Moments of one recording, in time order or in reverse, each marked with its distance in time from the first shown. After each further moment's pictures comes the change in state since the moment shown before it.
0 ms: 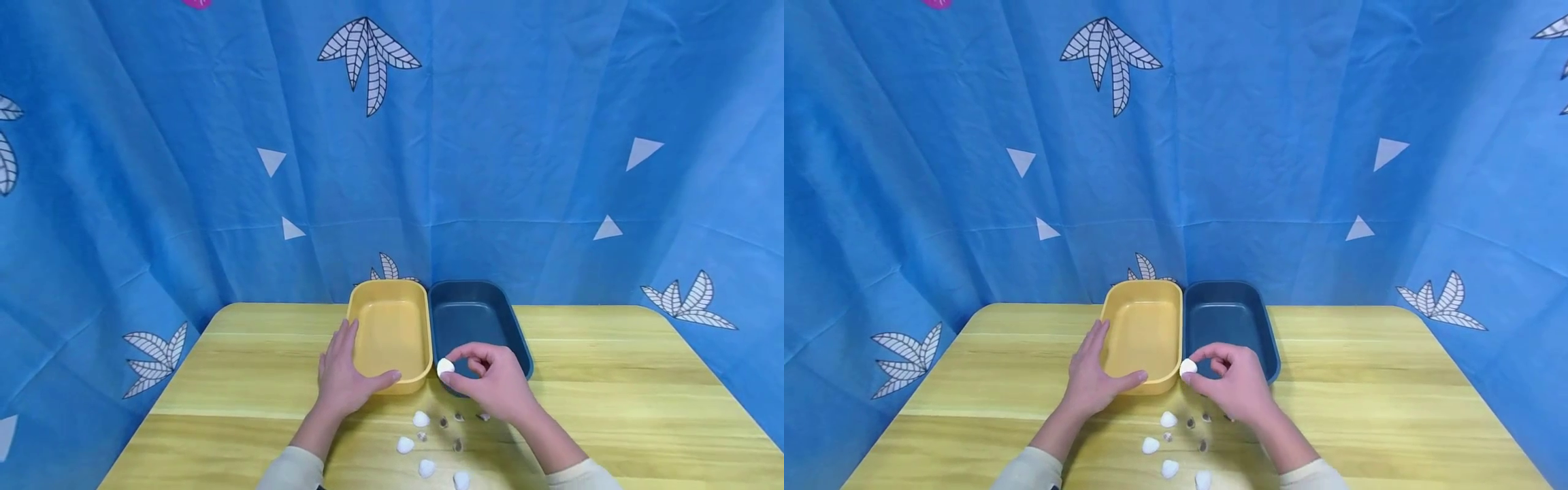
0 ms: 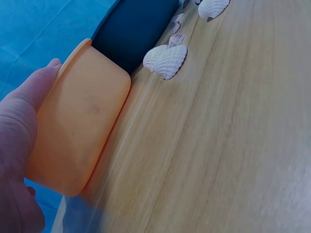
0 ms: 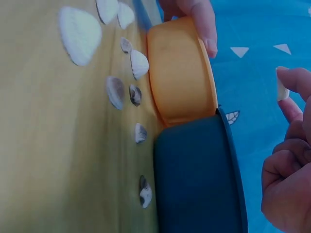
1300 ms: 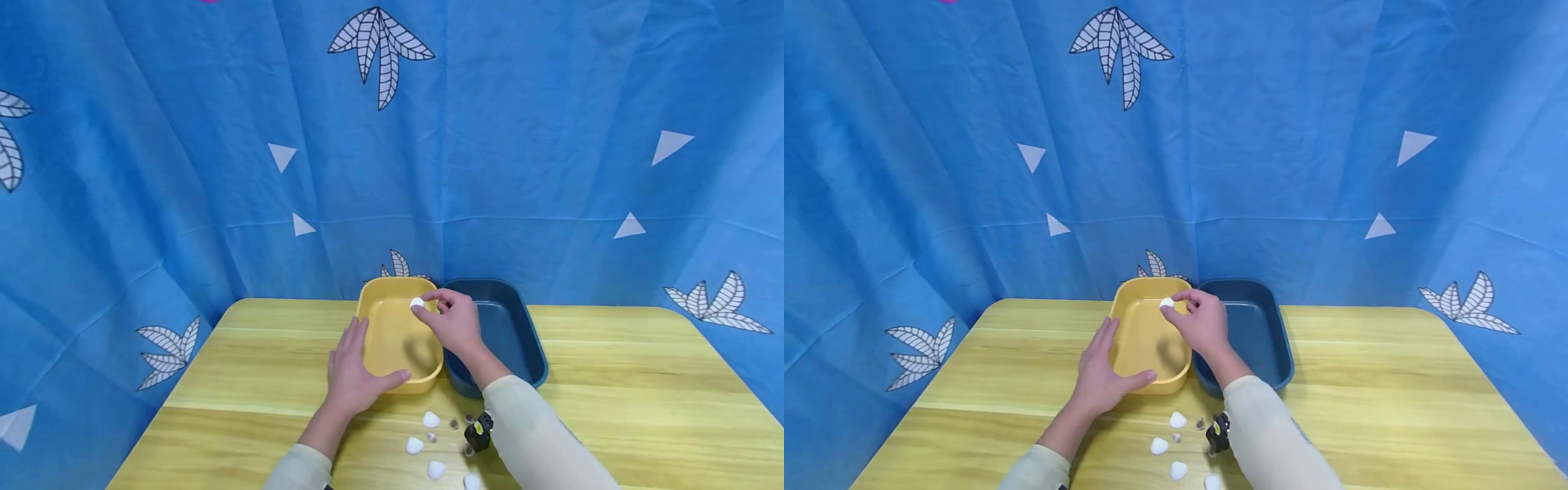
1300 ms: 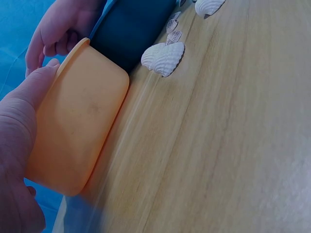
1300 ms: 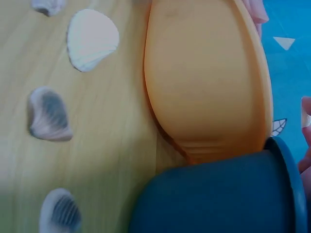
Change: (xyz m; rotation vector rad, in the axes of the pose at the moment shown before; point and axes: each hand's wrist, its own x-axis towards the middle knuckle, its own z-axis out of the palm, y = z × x) left_hand 0.001 -0.006 0.003 -0.010 0.013 0.032; right_hand 0.105 0.020 0.062 -0.033 0.176 0.090
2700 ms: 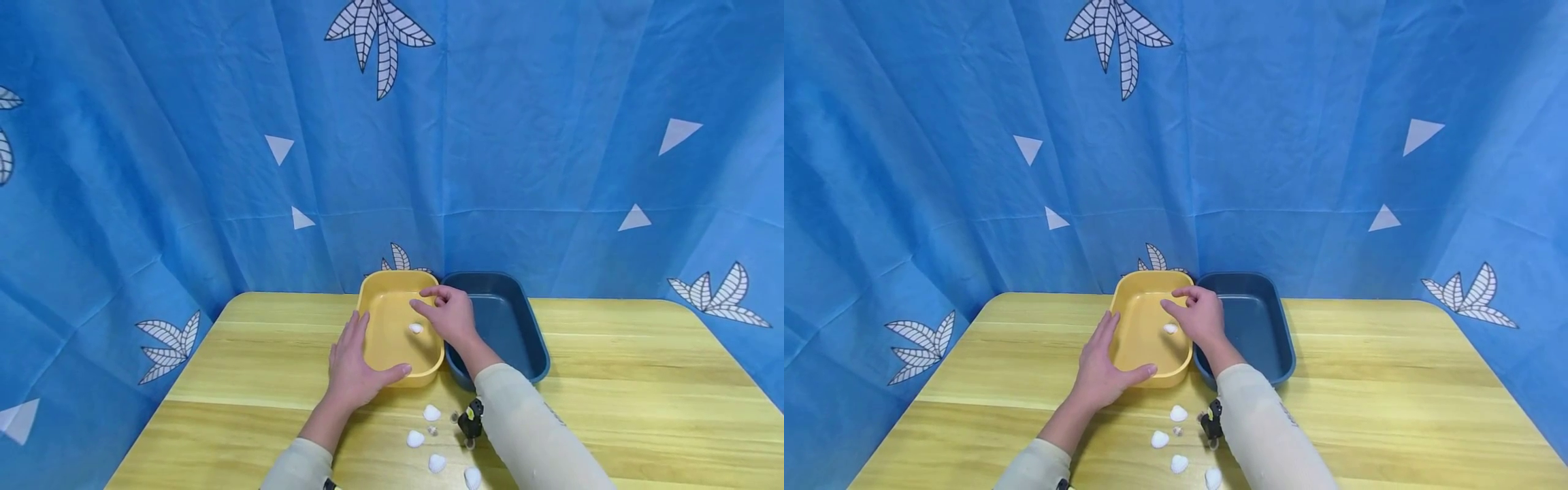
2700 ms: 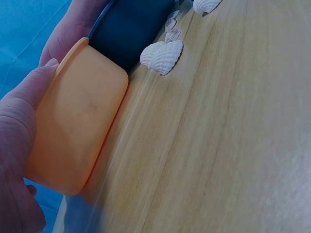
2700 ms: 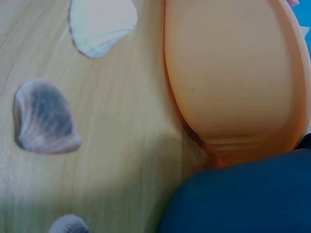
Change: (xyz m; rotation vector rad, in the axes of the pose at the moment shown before) left_hand -0.002 0.003 -0.003 -0.011 -0.027 -0.016; right_hand 0.011 0.017 0.014 0.012 -0.021 0.142
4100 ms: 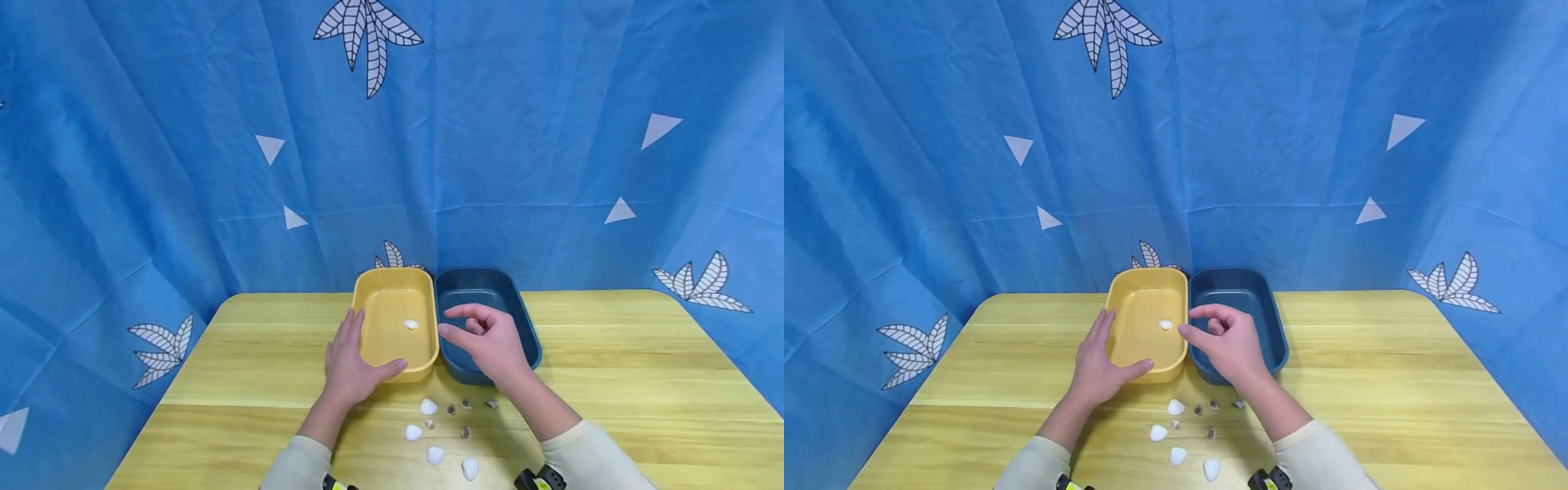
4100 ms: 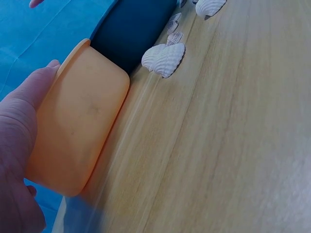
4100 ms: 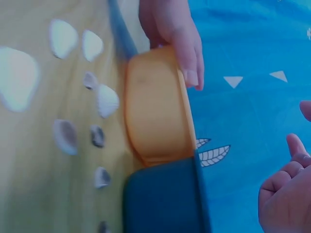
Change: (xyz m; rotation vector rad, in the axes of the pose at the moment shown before) left_hand 0.000 0.005 -0.001 -0.001 -0.022 -0.032; right_hand -0.092 -0.046 -0.082 0.183 -0.084 -0.026
